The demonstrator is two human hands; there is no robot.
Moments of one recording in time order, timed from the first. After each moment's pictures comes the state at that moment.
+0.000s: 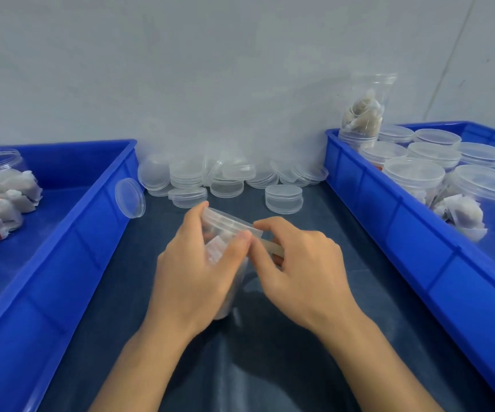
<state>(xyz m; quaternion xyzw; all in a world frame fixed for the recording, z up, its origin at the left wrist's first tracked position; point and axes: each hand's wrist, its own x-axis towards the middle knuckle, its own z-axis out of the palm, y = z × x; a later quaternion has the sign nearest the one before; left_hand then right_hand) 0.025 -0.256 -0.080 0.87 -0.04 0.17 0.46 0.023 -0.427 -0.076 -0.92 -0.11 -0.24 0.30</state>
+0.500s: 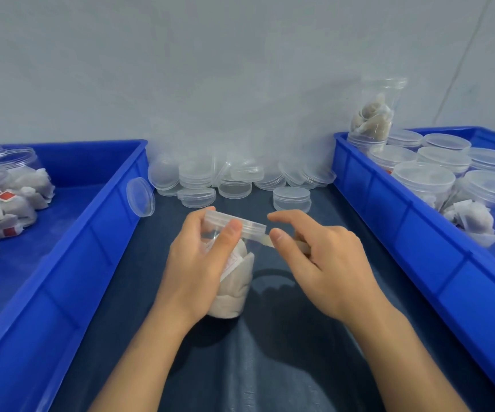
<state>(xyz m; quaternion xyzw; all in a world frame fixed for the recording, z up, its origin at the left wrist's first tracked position) 0.039 -0.246 -0.087 0.78 -0.03 0.13 0.61 0.031 -0.450 -0.070 -0.91 -0.16 -0.23 0.30</state>
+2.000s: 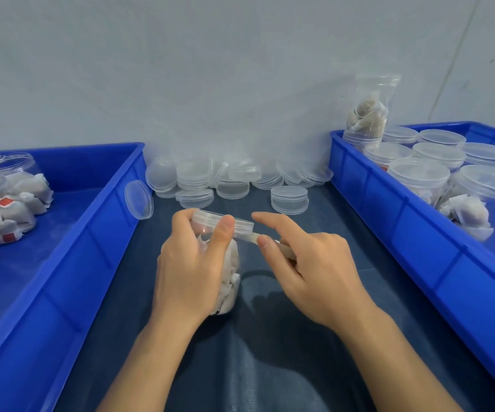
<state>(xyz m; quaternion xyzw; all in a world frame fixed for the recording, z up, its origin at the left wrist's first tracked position) 0.036 -0.248 -0.085 0.83 0.01 0.21 0.52 0.025 -0.437 -0.076 -0.90 -0.20 -0.27 0.28</state>
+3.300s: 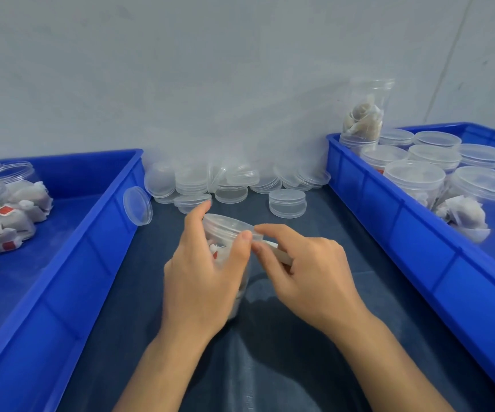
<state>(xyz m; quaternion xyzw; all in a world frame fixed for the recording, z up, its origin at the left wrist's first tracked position) 0.030 -0.264 -0.091 0.86 -0.03 0.26 0.44 0.024 -0.433 -0.077 -0.90 -0.16 -0.27 0.31</state>
